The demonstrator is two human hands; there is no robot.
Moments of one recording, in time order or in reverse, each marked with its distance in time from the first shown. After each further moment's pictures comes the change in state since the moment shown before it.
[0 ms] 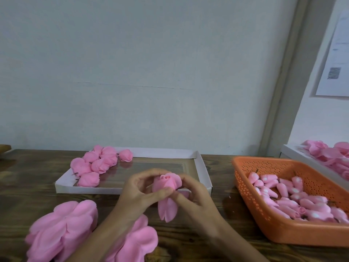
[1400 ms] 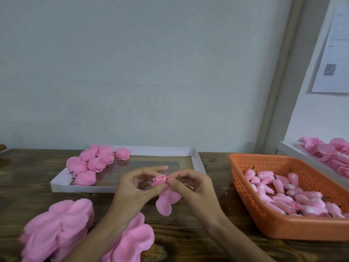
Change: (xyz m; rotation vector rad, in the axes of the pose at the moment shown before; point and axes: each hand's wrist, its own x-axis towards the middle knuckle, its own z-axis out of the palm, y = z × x) left_hand 0.001 -0.003 0.000 0.058 0.062 0.101; right_hand 0.005 -0.007 -0.007 0.028 0.188 0.013
